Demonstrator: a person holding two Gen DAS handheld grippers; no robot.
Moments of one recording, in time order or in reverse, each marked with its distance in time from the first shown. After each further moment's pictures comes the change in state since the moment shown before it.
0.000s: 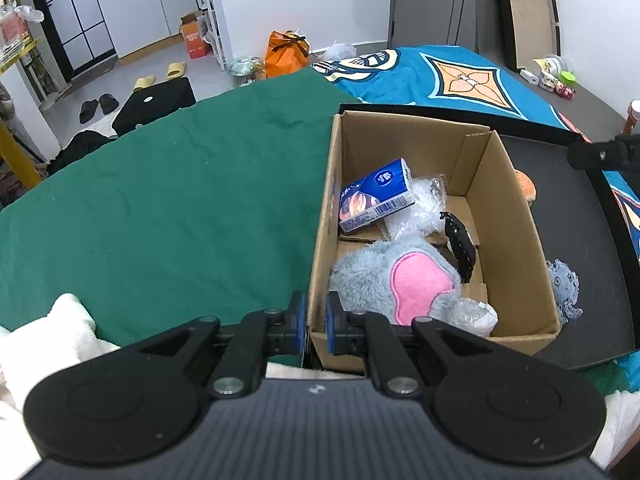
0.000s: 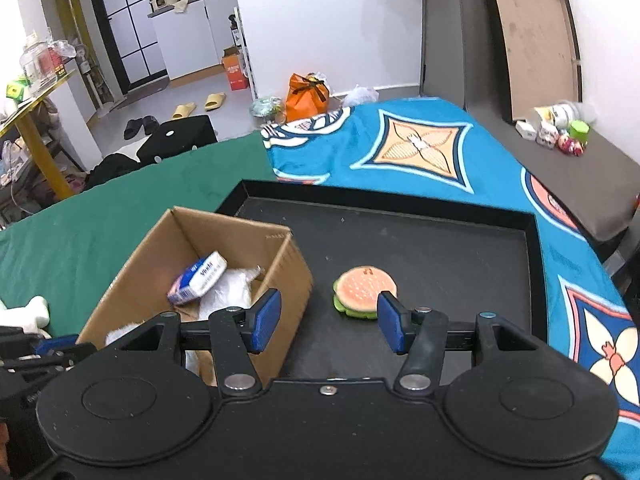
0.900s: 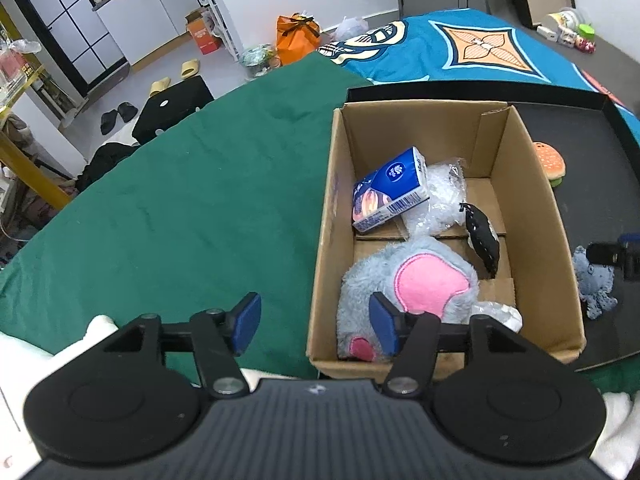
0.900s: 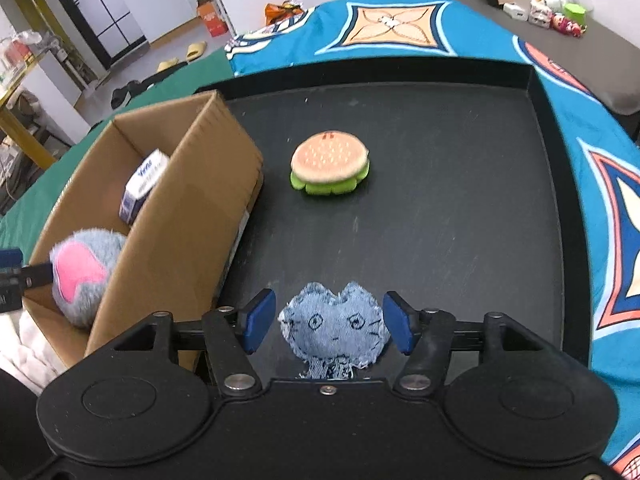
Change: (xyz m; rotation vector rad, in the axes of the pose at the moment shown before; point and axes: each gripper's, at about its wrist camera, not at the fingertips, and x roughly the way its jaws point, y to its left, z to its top) left arm 0.015 -0.027 0.024 0.101 0.081 0.151; right arm 0.050 -0.041 -0.065 0.120 0.200 0.056
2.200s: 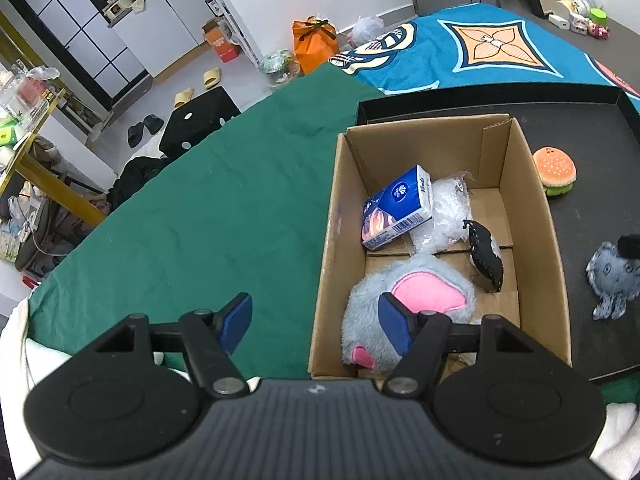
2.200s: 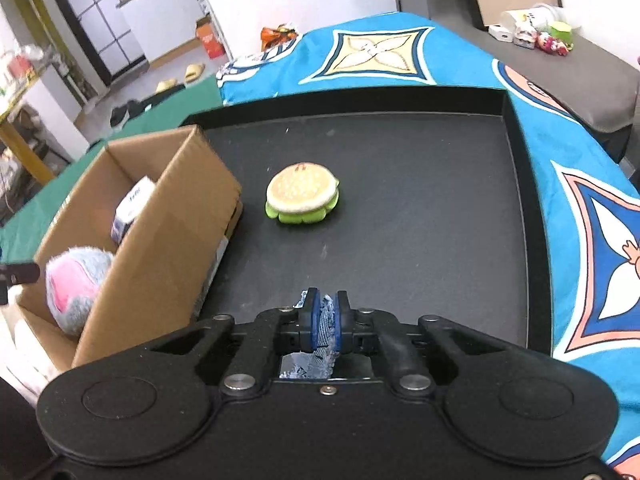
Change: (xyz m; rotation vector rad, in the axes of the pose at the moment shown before) left arm -0.021 -0.022 0.019 0.039 0.009 0.113; right arm -0.024 -0.028 0.009 0.033 -0.083 0.020
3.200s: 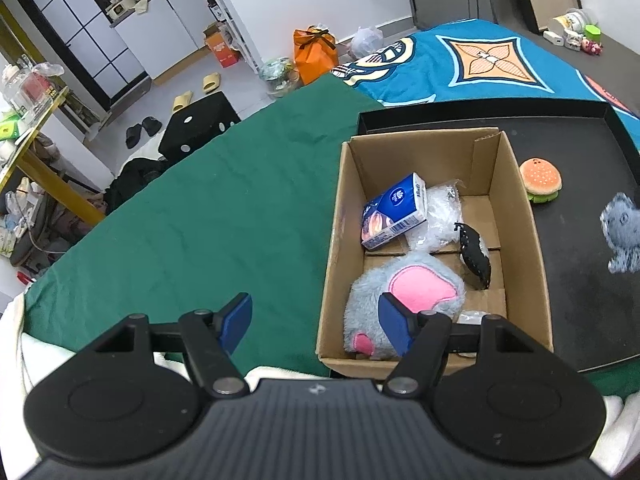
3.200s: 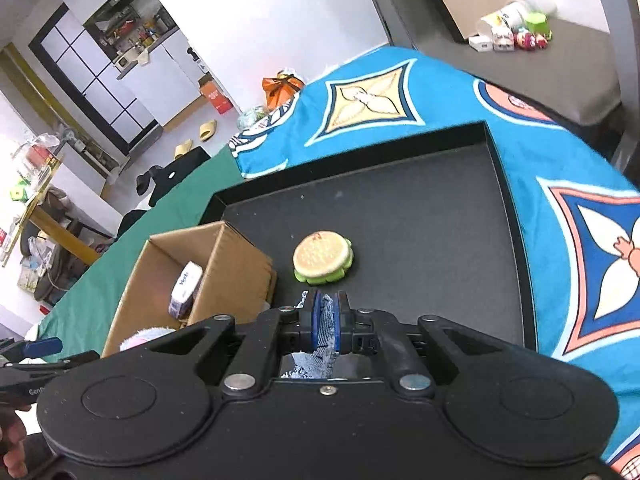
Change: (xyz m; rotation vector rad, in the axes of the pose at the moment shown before) left arm -0.018 0.011 -0.006 -0.024 -0.027 -0.034; right arm -0.042 -0.014 0.032 0.138 -0.089 0.105
